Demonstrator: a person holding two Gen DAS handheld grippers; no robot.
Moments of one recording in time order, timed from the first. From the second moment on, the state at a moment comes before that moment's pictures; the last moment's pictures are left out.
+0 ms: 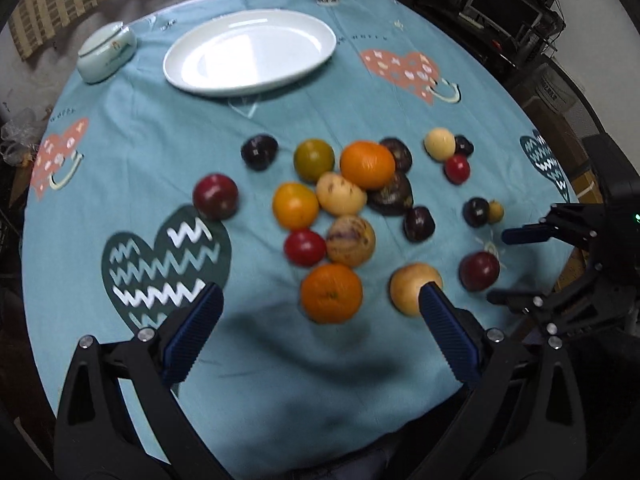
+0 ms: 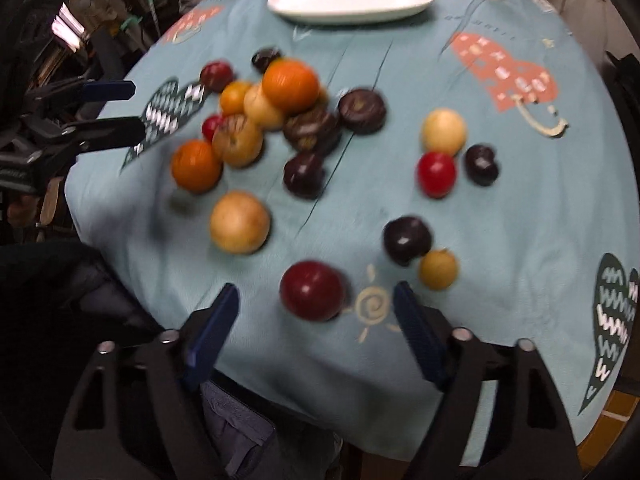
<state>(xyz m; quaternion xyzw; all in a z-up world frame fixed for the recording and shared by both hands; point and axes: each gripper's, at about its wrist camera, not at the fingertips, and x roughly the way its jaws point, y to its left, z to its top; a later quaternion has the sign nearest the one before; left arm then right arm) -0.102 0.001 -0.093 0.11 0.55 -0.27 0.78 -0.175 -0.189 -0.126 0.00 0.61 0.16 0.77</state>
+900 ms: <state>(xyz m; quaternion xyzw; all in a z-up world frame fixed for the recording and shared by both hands) -0.086 -0.004 -0.126 0.06 0.60 -0.25 0.76 -0.173 -0.198 -0.121 -0.01 0.61 0.18 0.77</state>
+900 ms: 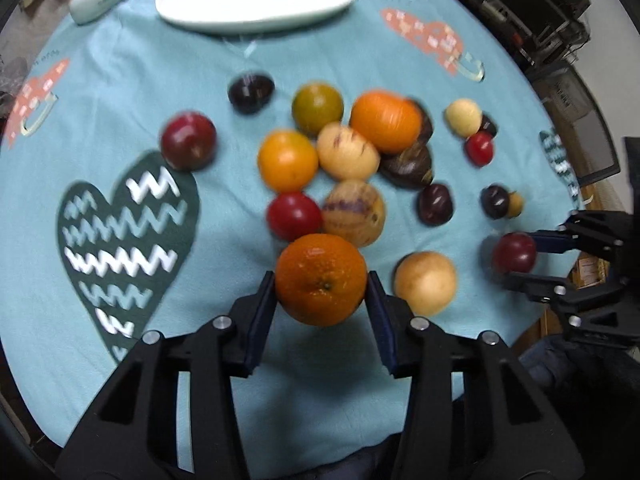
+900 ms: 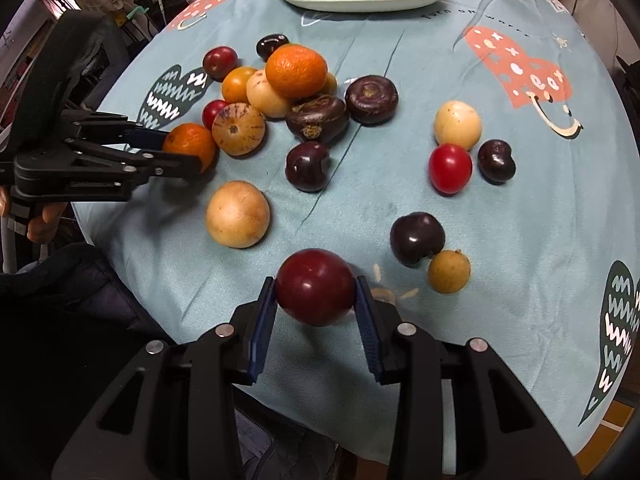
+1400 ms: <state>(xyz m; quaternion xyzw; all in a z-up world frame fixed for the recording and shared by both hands) -0.029 -0.013 -0.053 0.05 0.53 -0.23 0.82 -0.112 -0.196 -0.075 0.02 0.56 0.19 0.81</state>
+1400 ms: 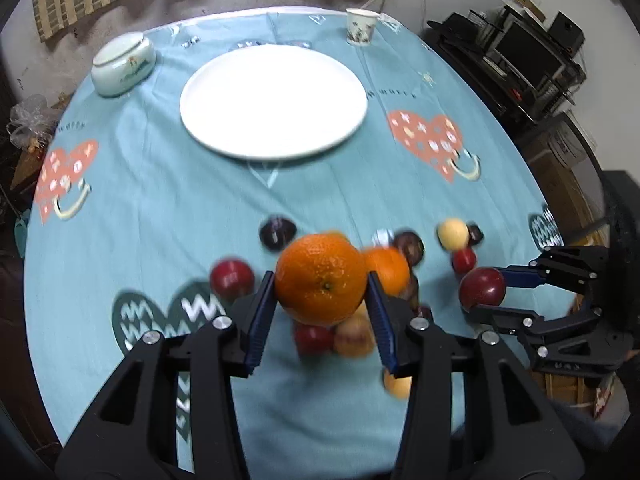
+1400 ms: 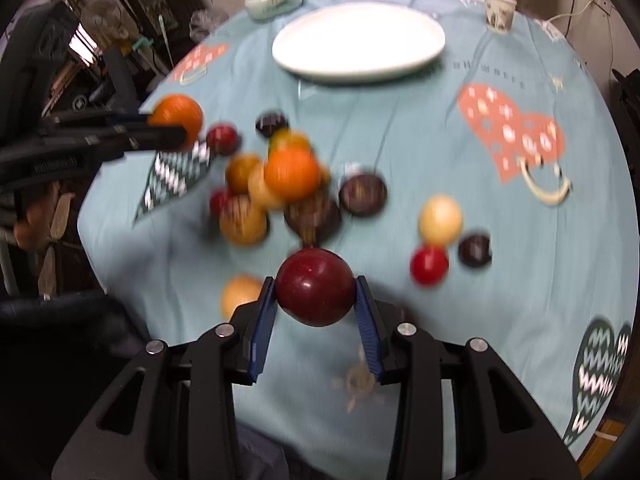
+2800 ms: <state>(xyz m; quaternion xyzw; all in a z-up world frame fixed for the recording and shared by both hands) 0.184 -0.025 -0.098 0.06 0.47 -0.09 0.88 0.164 -0.192 -0.112 -0.03 0.47 0.15 0.87</state>
